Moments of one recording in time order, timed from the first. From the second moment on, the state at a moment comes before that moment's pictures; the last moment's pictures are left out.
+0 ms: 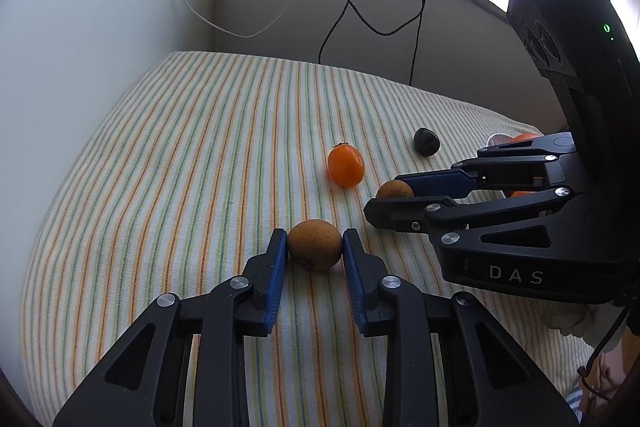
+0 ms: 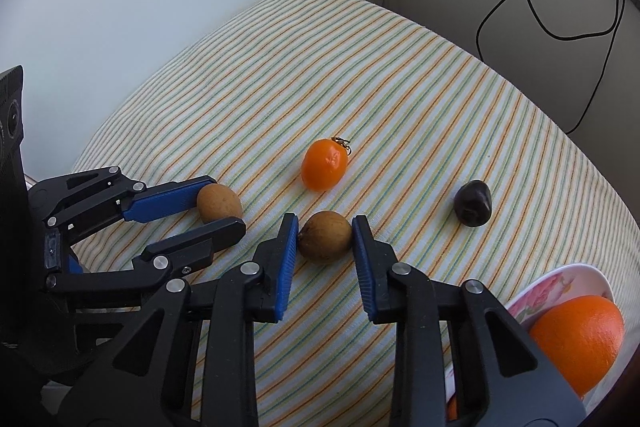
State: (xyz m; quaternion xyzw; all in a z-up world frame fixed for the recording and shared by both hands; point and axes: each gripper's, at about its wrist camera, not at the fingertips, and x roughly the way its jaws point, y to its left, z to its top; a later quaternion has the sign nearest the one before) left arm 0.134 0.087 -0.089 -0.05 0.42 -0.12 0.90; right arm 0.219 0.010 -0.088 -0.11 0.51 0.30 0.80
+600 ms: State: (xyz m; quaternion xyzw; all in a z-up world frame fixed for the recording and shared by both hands) left arm 0.105 0.080 -0.061 -0.05 0.39 -0.13 0.91; right arm 0.188 -0.033 -0.039 -0.09 0.47 0.31 0.82
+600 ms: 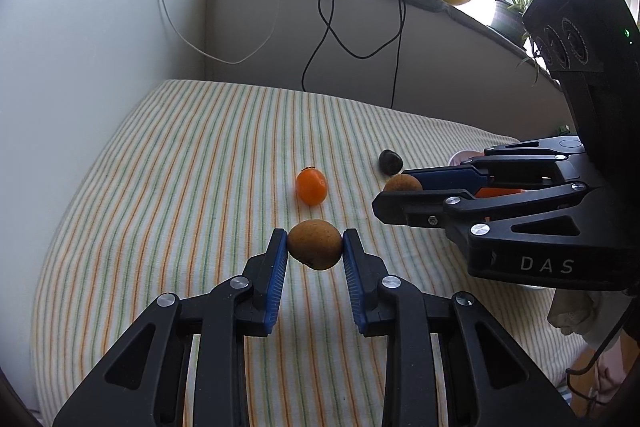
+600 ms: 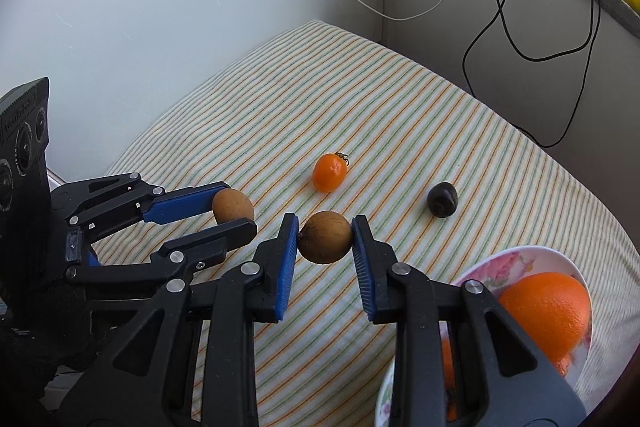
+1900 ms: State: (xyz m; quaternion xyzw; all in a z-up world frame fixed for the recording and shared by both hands) left arm 0.111 -0.037 -0.041 -0.02 0.38 -0.21 0.90; right arm 0.166 -0.221 -0.007 0.01 0.44 0.21 0.87
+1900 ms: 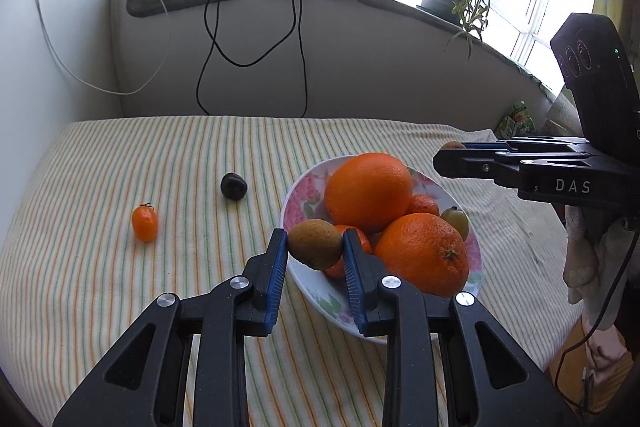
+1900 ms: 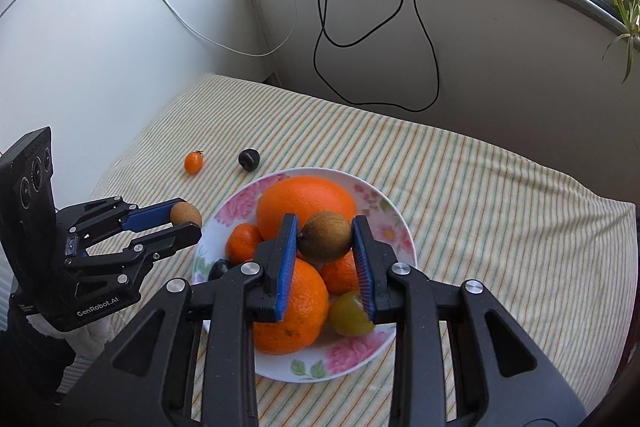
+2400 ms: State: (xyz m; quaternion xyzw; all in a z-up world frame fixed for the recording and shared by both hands) left arm 0.130 -0.041 -0.049 -0.02 0.39 -0.20 0.90; right arm 0.185 -0.238 -0.034 0.02 0.47 0.20 0.86
